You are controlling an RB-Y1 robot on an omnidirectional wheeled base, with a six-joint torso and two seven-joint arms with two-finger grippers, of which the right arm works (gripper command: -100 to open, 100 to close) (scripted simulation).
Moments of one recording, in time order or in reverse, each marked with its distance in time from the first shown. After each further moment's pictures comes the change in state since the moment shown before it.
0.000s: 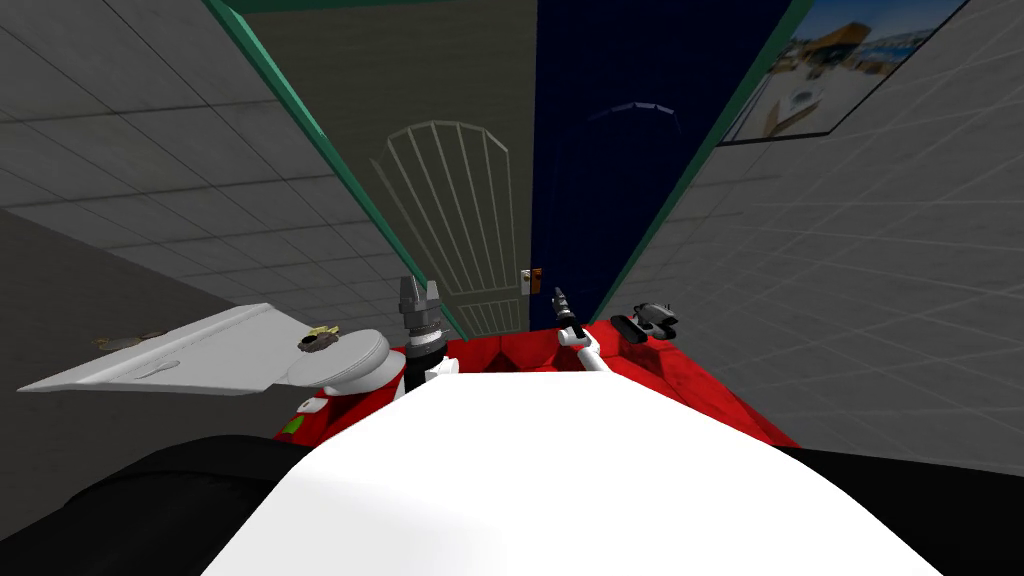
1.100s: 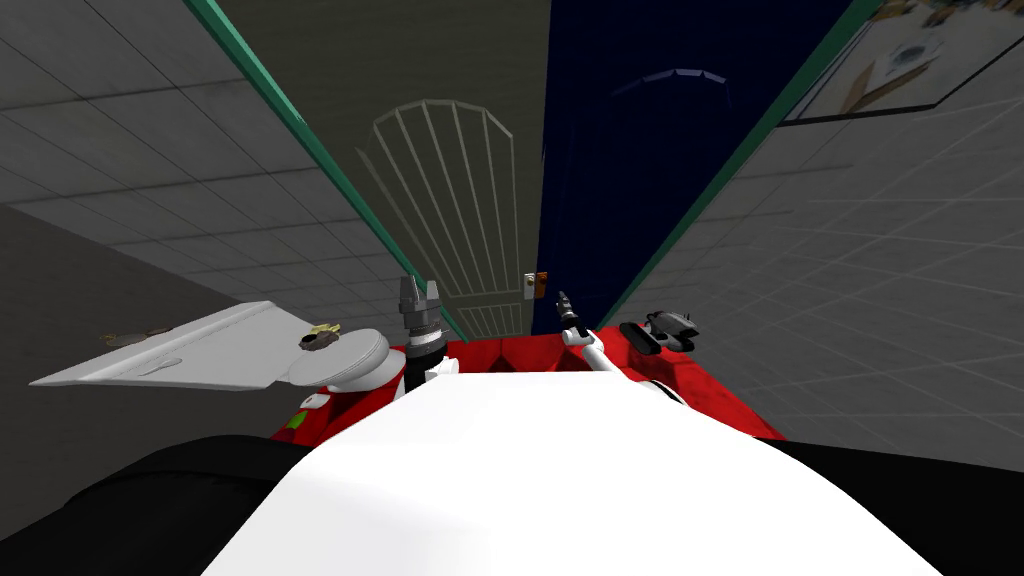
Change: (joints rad) arm -0.074 -0.056 -0.008 0.191 -0.039 -0.004 -0.037
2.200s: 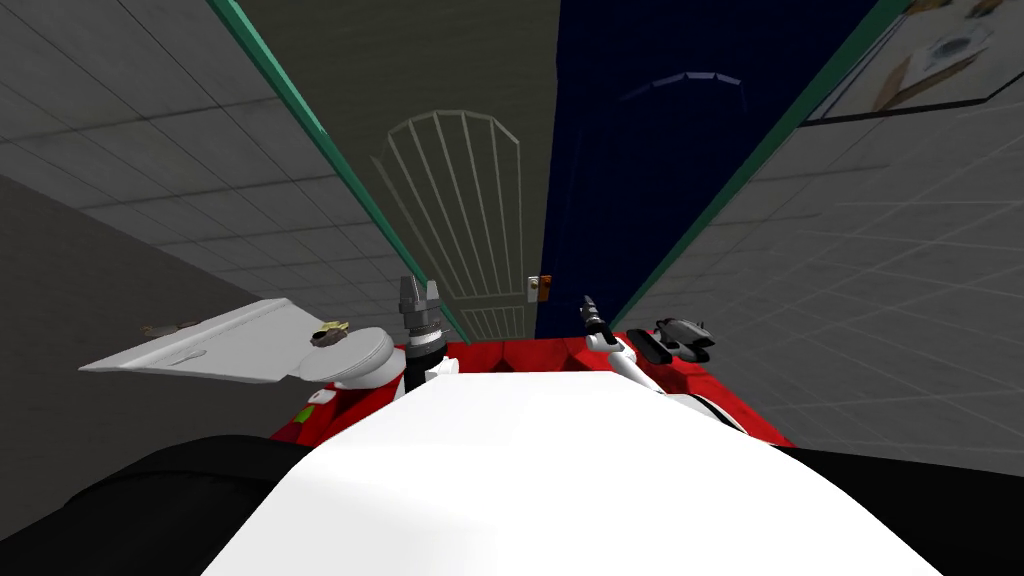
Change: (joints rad) arm 0.077 -0.160 -0.089 0.030 -0.044 -0.006 -0.064
